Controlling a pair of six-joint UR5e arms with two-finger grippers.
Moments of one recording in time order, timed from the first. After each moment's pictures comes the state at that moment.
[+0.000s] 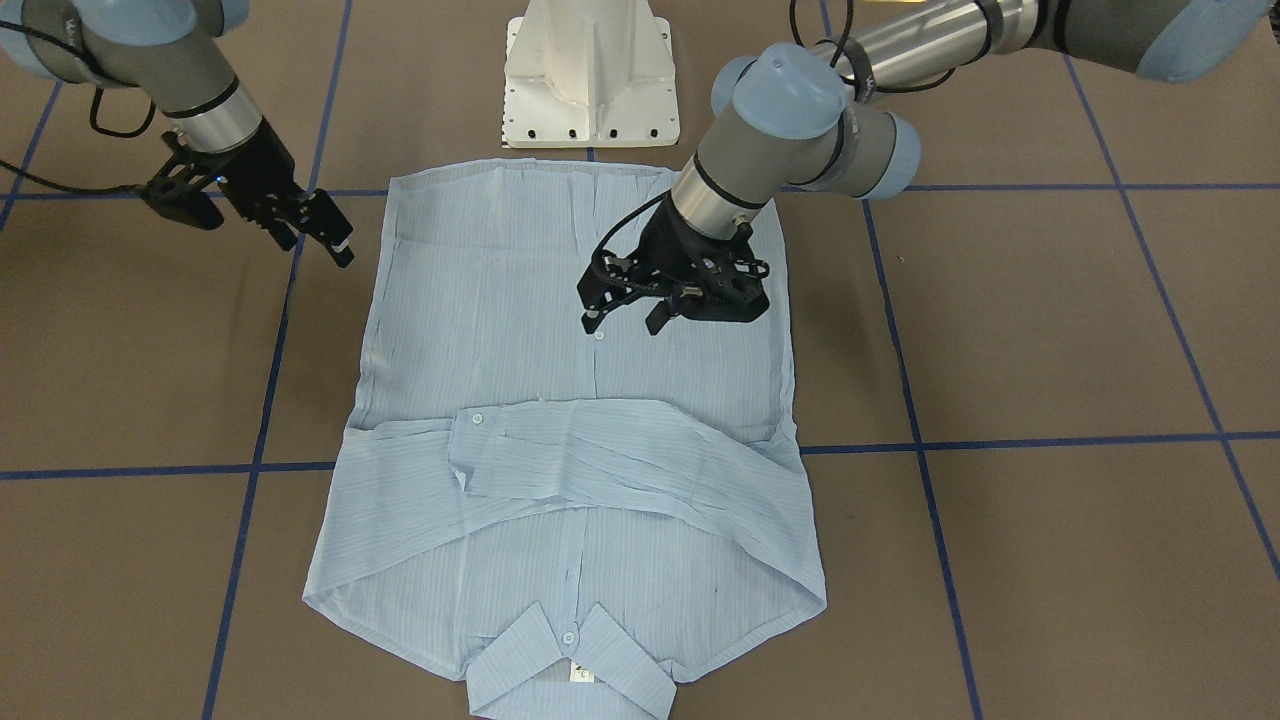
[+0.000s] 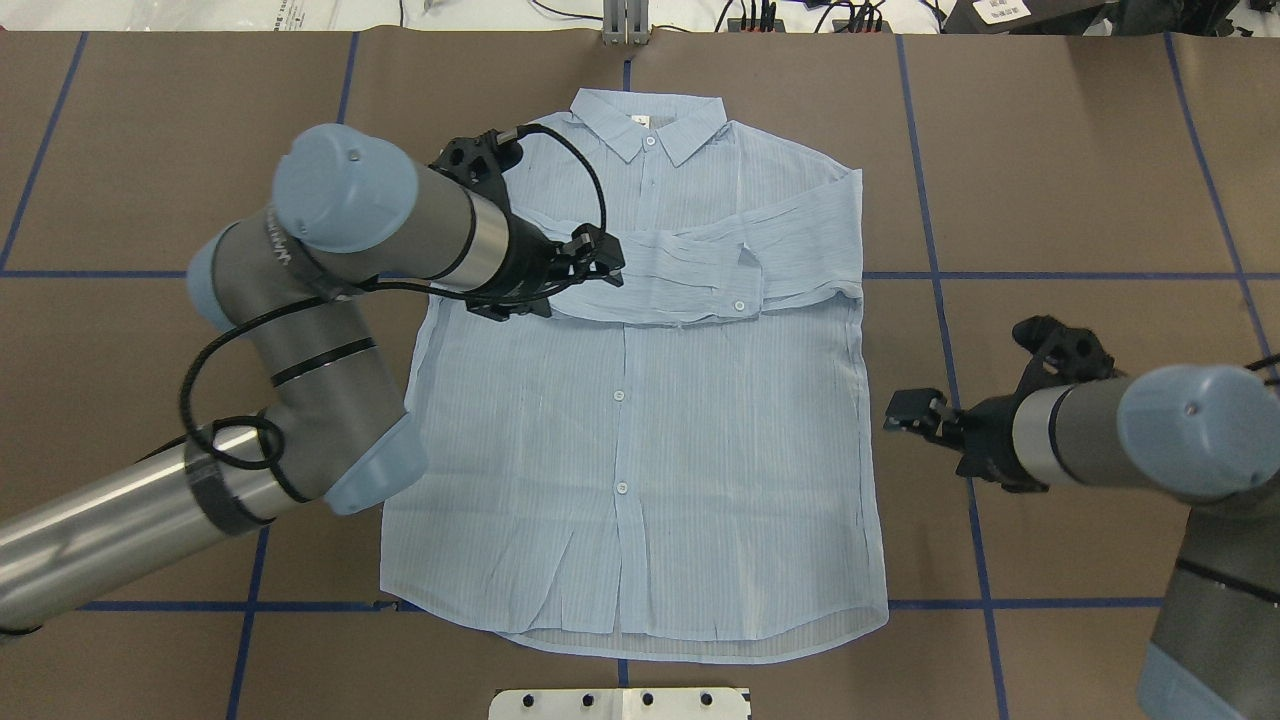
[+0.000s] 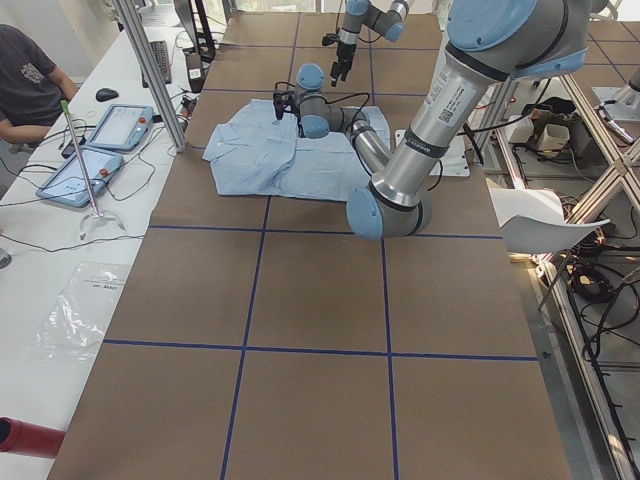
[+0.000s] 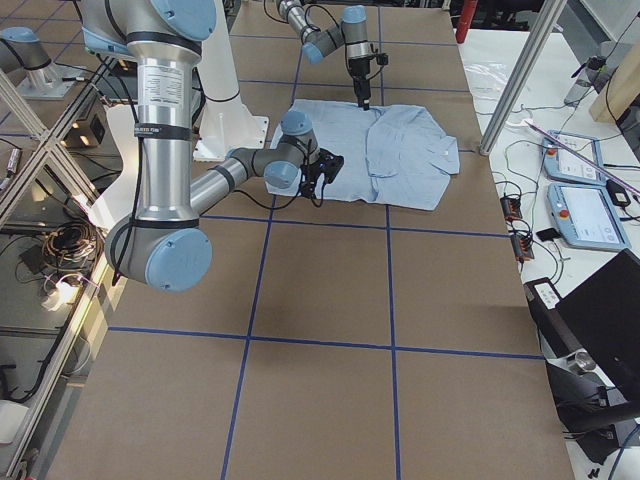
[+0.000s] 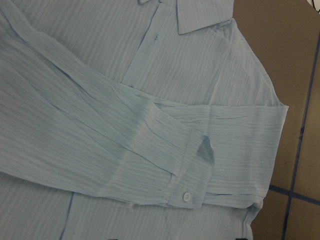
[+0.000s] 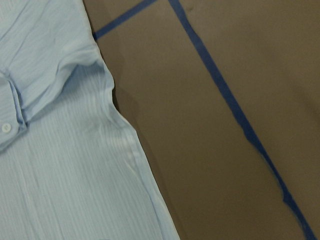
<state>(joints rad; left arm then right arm) -0.63 -2.20 -1.66 -2.10 -1.96 -1.51 0.45 -1.62 2.09 -1.08 1.72 1.82</state>
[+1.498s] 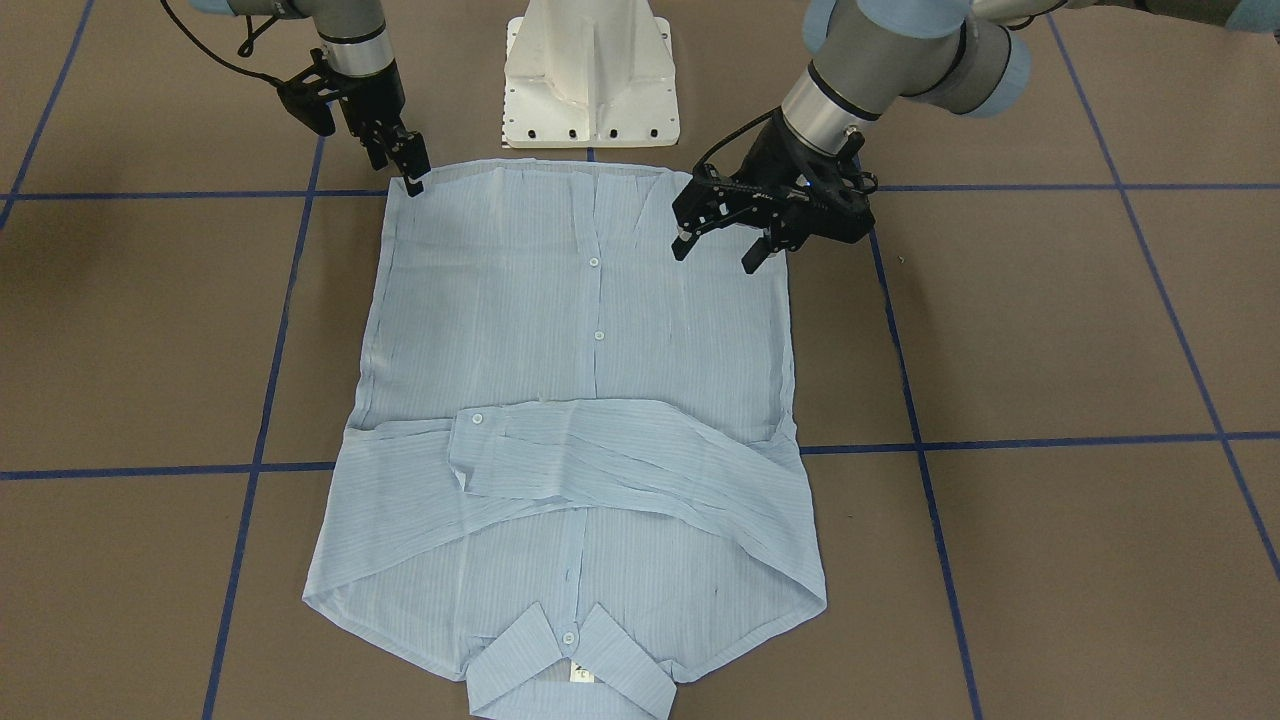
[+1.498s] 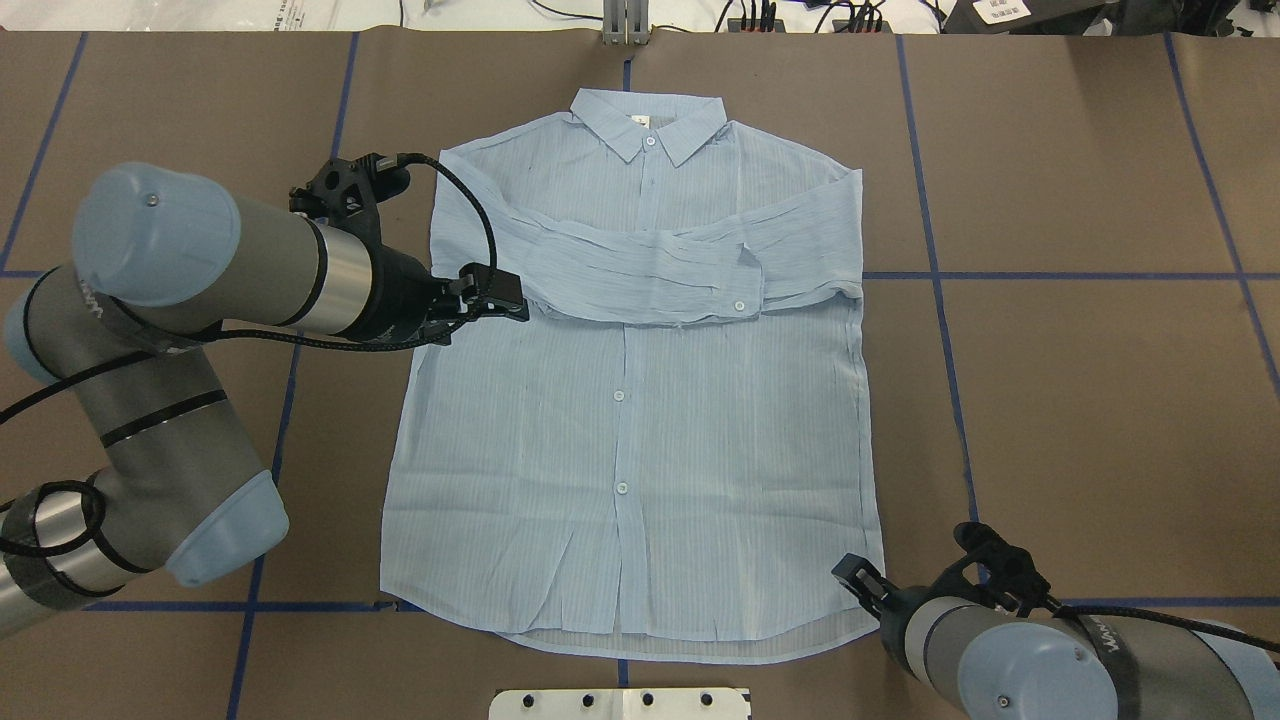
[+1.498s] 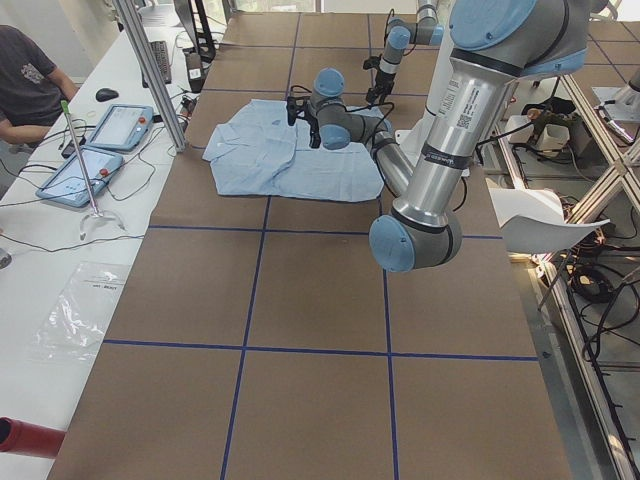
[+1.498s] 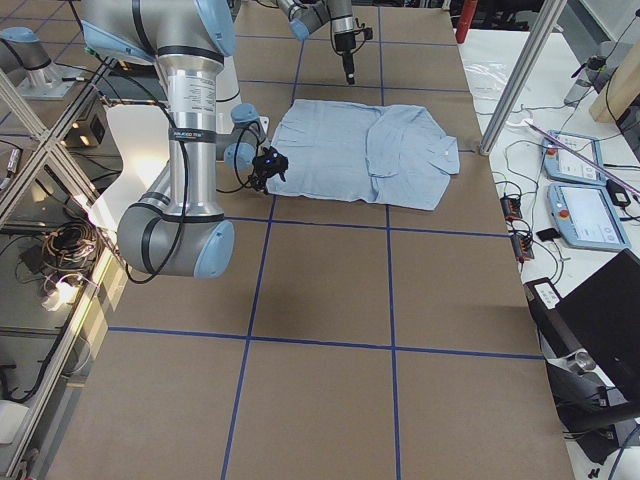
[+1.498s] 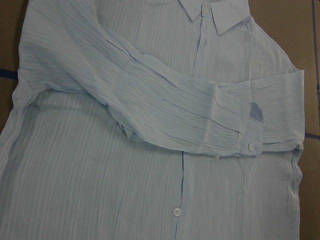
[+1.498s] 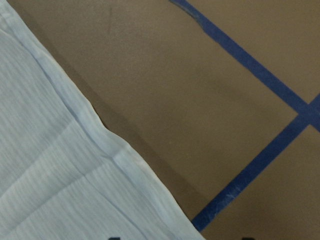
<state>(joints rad) -0.64 -2.00 -1.89 -2.05 -1.95 -1.44 0.05 -1.58 2.14 -1.37 1.41 2.33</state>
